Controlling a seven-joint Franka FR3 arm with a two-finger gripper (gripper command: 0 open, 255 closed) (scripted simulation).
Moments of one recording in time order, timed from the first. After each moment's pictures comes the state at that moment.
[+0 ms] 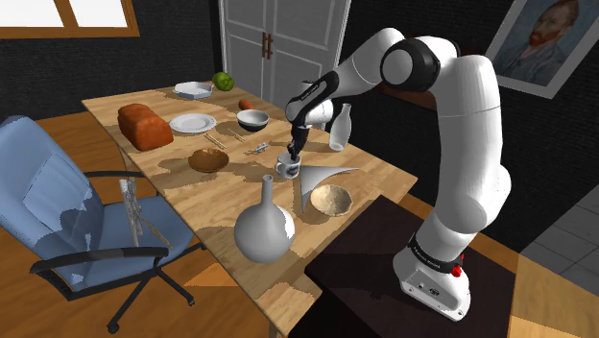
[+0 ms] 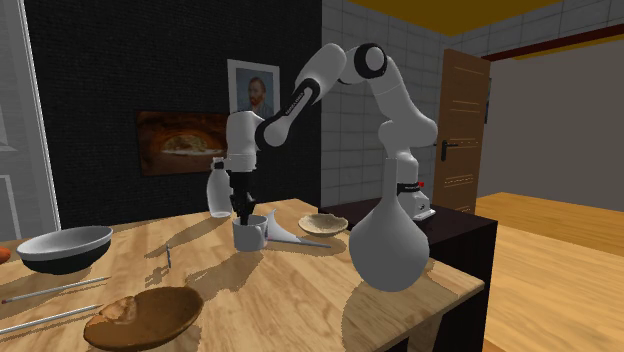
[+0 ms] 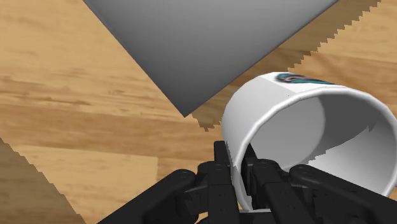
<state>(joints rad) -0.08 0.55 -0.08 -1.90 0.17 2.48 -0.47</state>
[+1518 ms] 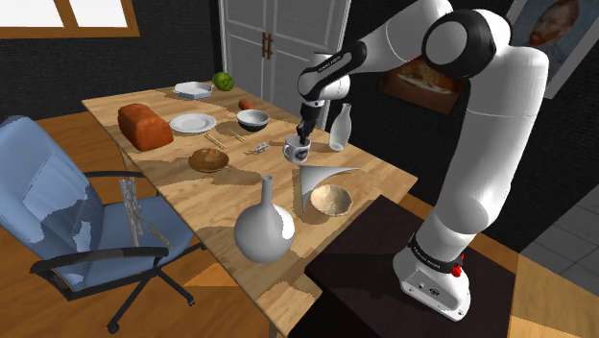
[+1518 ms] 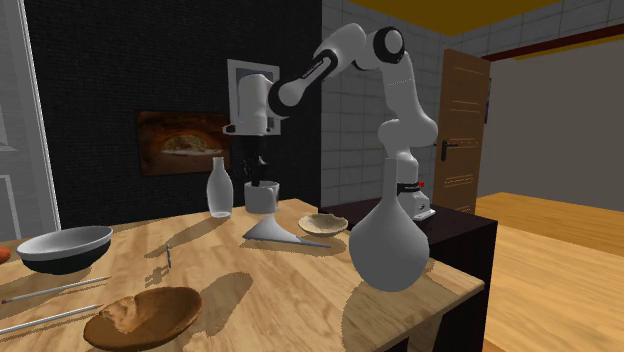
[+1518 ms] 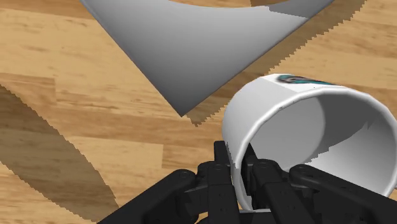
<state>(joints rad) -0.06 0.26 -0.11 -2.03 0.12 2.32 -0.44</state>
